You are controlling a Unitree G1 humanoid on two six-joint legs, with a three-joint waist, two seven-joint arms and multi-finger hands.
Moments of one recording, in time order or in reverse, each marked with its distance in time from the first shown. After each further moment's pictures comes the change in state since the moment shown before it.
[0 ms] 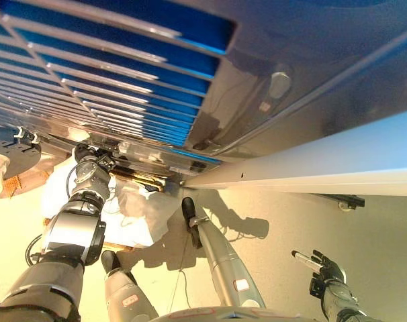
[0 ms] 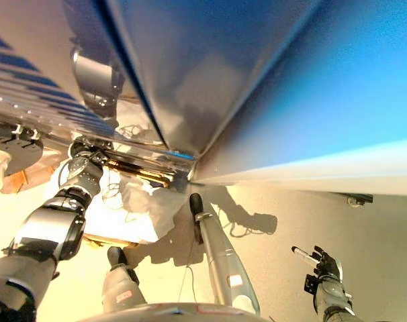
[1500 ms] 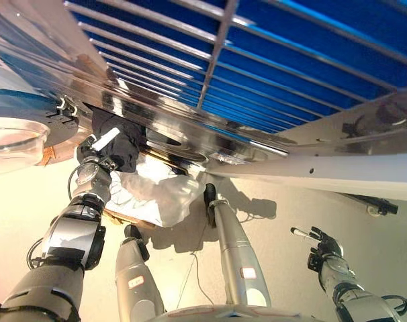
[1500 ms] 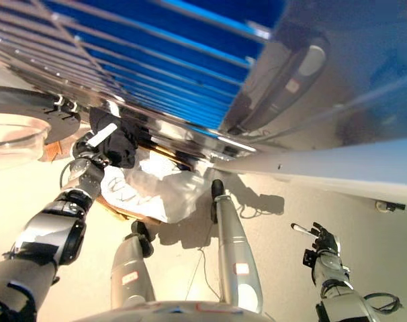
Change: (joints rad) left arm 0.038 -0.011 0.013 -0.072 0.025 0.003 0.001; right arm -0.131 -0.026 -0.011 0.019 -0.010 0.036 -0.001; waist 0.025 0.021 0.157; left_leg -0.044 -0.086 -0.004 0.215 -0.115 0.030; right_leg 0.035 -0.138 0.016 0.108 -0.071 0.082
